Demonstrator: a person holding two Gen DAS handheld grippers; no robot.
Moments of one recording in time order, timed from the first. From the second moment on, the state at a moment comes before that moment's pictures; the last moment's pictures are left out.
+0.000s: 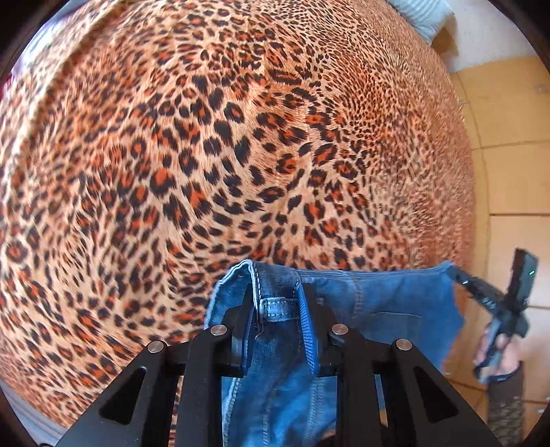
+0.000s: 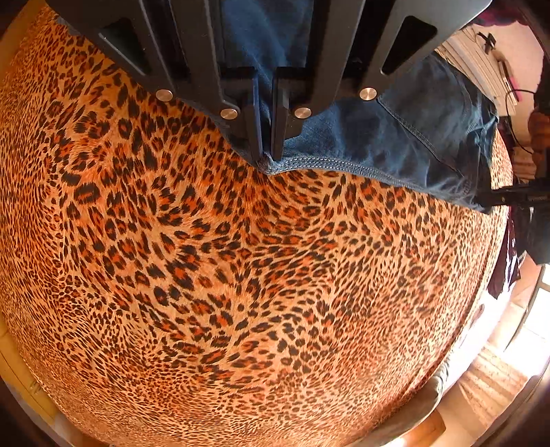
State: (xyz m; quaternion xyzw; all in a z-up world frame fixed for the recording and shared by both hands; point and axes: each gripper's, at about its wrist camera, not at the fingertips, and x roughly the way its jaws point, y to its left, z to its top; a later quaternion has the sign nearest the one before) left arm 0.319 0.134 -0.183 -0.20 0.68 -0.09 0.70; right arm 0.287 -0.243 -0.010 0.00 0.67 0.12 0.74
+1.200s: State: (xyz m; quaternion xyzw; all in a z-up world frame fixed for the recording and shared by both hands) left arm 0.184 0.153 -0.216 -0.50 0.66 -0.06 0.56; right arm -0.025 -0.455 -0.011 0.46 0.59 -0.20 0.63
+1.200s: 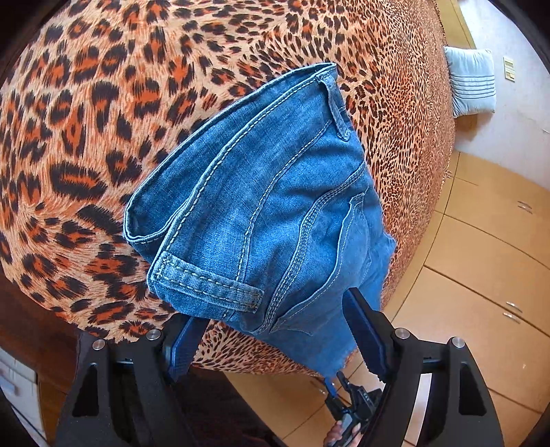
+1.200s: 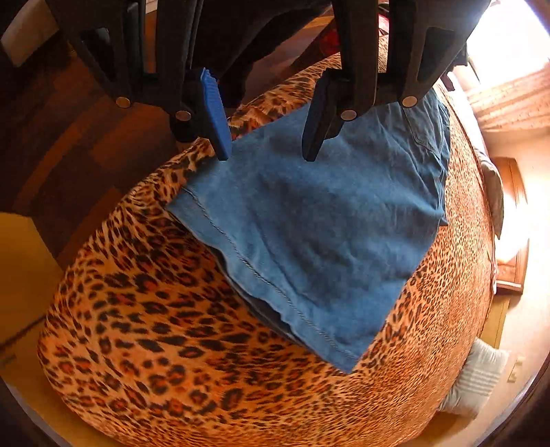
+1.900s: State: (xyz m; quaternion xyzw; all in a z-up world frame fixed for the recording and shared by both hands) left arm 0.187 0.127 -0.217 -0.31 0.71 -0.05 0.62; right arm -0.039 -0.462 -0.046 0.51 0.53 -0.21 0.64
